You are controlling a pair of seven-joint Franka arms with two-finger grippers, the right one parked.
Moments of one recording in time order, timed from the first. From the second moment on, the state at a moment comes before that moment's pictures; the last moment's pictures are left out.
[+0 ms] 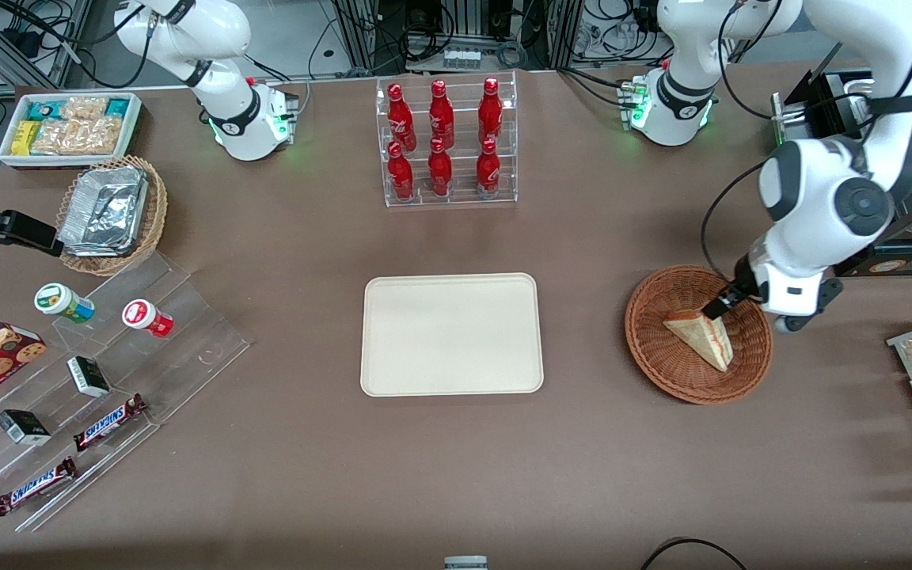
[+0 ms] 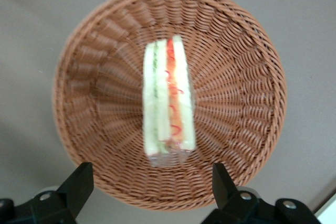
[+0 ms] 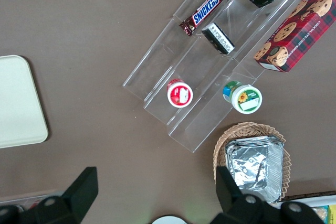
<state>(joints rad) -0.09 0.12 0.00 -2.21 -0.04 2.32 -0.73</state>
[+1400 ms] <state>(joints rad) -0.12 0.28 0.04 -2.21 -0.03 2.48 -0.86</state>
